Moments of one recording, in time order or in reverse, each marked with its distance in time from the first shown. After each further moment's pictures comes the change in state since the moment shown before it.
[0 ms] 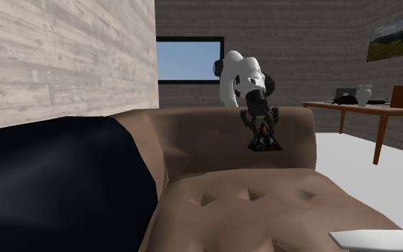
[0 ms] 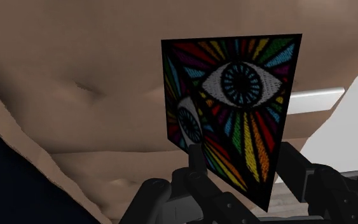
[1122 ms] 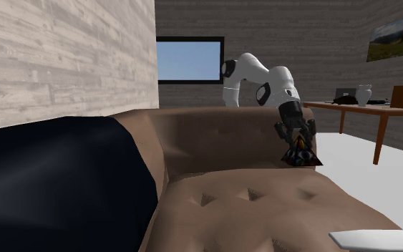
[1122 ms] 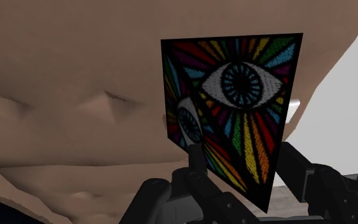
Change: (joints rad) arm 0.077 0.199 0.097 0.106 -0.073 0.065 0.269
